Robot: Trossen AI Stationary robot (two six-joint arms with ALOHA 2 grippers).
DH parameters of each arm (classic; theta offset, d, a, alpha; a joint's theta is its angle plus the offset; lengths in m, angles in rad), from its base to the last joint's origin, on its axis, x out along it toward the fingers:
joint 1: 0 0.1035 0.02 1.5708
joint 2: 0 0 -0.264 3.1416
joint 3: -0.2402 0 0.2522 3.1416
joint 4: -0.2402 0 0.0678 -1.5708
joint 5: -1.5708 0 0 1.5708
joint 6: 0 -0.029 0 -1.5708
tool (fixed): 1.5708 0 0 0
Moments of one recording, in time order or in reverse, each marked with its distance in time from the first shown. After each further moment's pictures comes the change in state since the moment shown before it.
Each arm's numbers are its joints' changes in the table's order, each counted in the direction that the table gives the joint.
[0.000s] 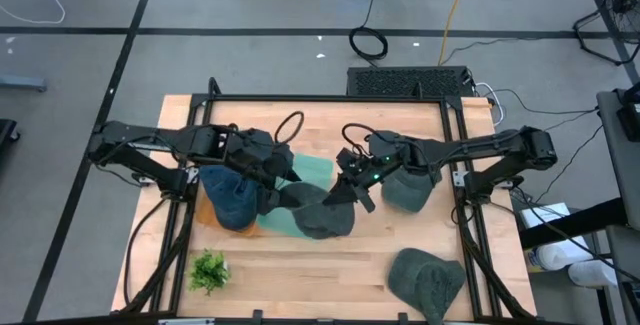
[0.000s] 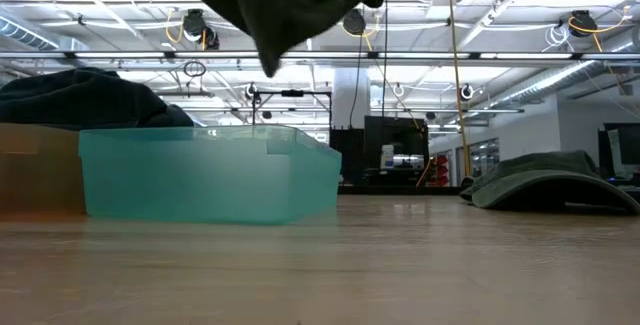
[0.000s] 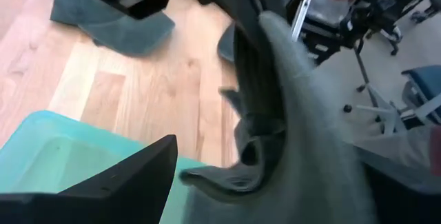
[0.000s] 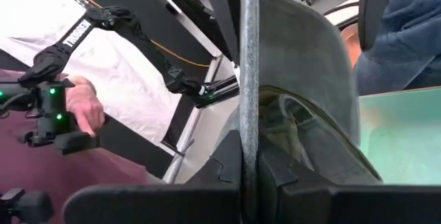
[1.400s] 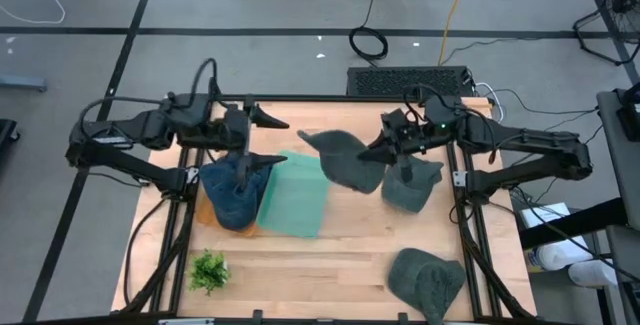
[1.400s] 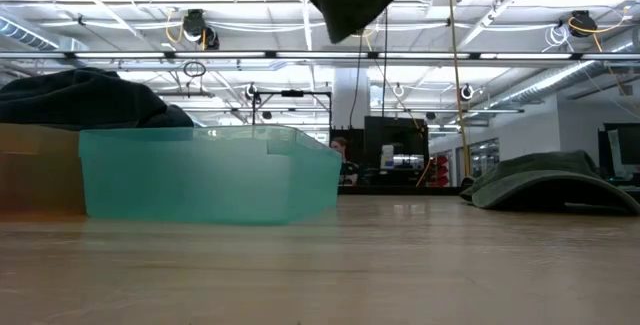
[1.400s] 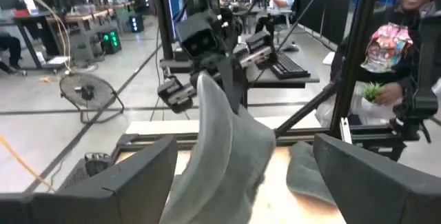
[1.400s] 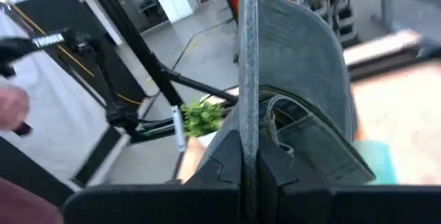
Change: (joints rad) left arm 0.061 0.218 -0.002 0.286 0.221 -0.397; right arm -0.150 0.366 0.000 -0.332 -0.156 0.243
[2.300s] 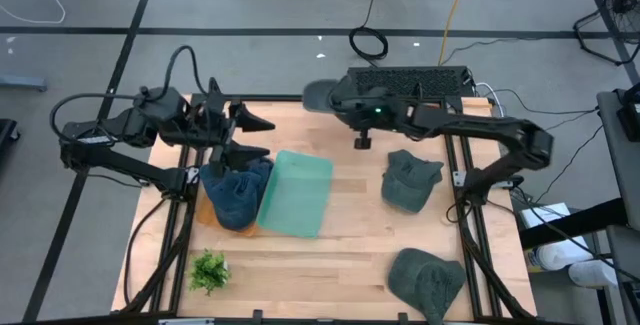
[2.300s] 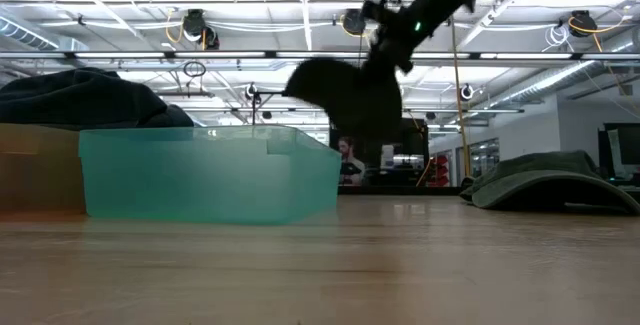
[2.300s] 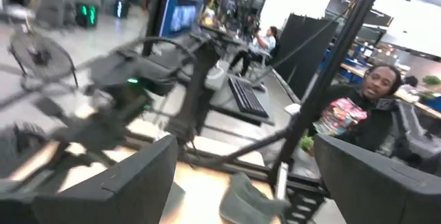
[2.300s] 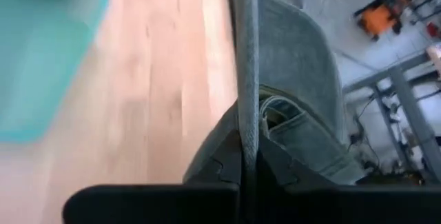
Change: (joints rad) left arm 0.000 0.096 0.001 0.011 -0.051 0.358; right arm -0.228 -0.362 0.001 -0.025 -0.527 0.980
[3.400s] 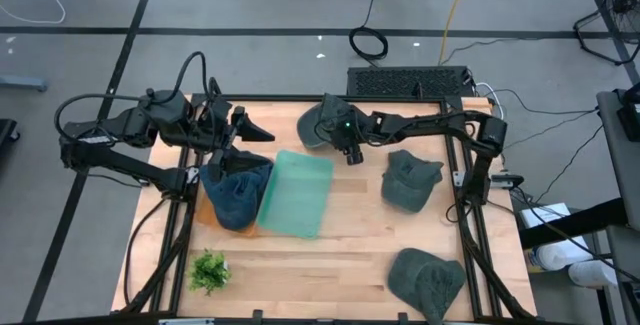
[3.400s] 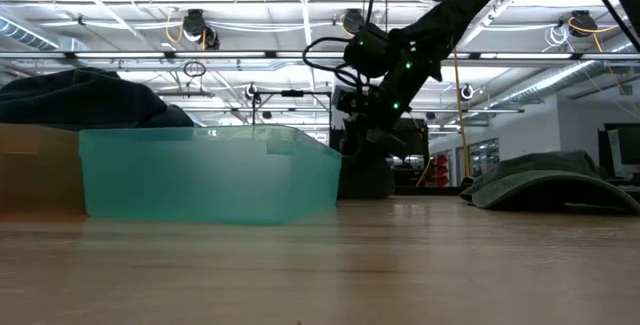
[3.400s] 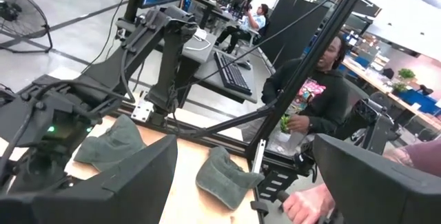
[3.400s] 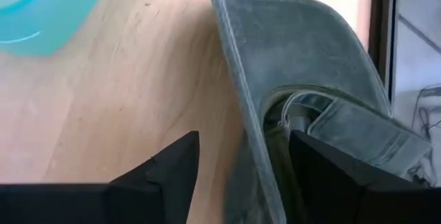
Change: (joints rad) left arm 0.000 0.000 0.000 -0.082 -0.079 0.103; right arm -0.024 -0.382 -0.001 0.087 0.105 0.166
